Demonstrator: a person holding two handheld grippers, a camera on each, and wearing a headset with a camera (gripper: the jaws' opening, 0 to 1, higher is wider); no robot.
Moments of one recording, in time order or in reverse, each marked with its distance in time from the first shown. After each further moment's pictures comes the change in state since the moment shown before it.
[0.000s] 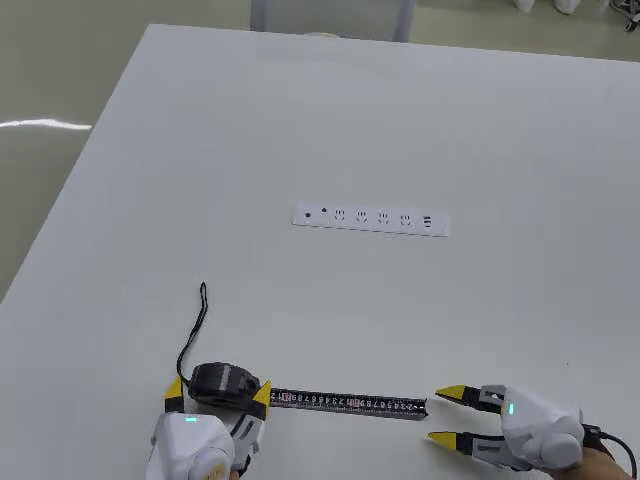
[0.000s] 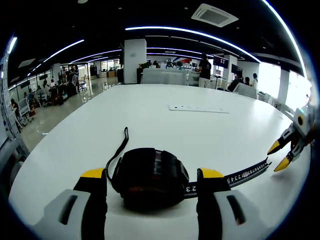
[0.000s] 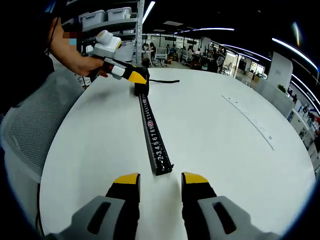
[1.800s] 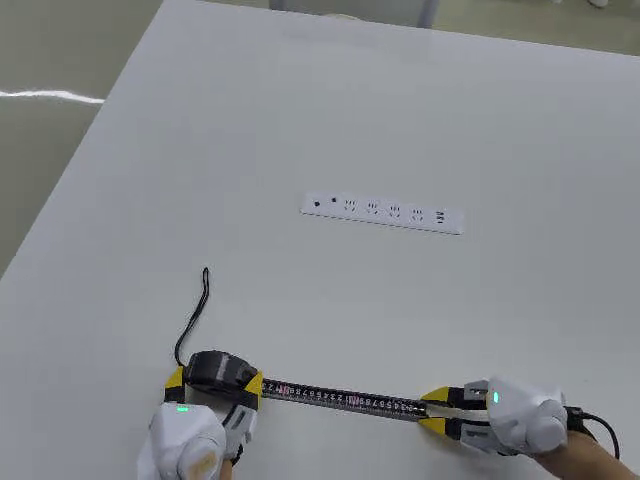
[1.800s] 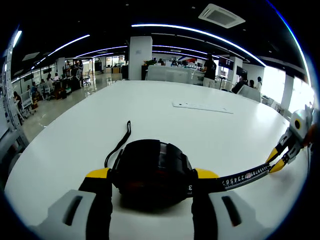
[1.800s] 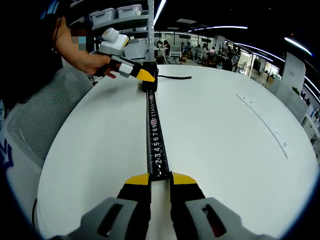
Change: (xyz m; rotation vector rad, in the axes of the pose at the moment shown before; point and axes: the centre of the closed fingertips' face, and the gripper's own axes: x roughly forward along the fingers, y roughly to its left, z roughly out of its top) left arm 0.008 0.003 -0.010 -0.055 0.019 0.022; right arm 0.021 -0.003 -0.001 -0.044 0.021 0.127
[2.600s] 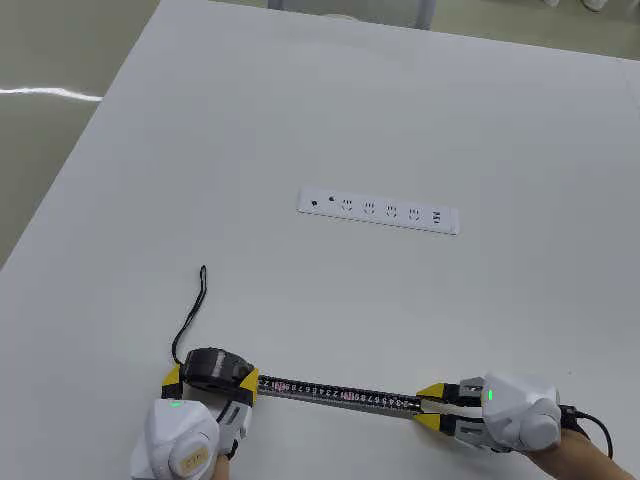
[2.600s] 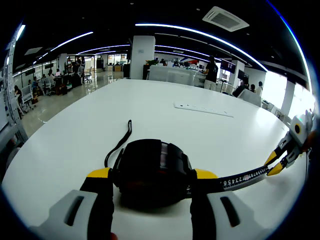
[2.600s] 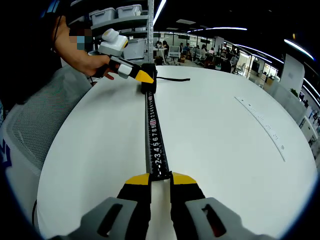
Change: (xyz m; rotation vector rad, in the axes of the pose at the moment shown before) left arm -0.001 0.004 -0.002 -0.043 0.001 -0.007; right arm 0.002 0.000 0.010 -0.005 -0.010 -0.017
